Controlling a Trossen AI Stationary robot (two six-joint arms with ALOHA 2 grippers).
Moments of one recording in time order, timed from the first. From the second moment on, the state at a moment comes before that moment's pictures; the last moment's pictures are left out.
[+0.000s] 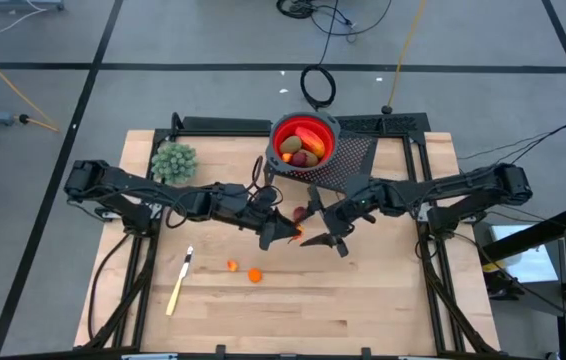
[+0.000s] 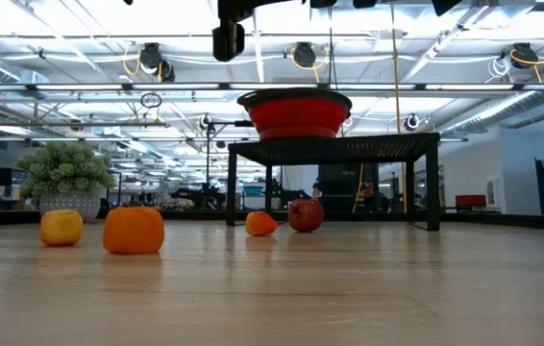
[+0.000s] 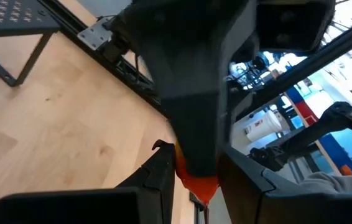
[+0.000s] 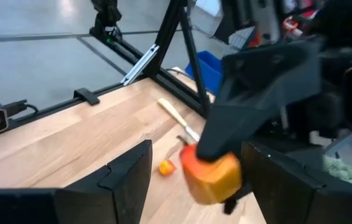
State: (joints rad) left arm -0.11 1.49 1.02 0.28 0.10 -0.80; right arm 0.05 1.36 0.95 0.18 -0.37 -0.52
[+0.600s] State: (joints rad) left arm -0.10 1.49 1.02 0.28 0.12 -0.81; right arm 0.05 1.37 0.95 0.19 -0.37 -0.54
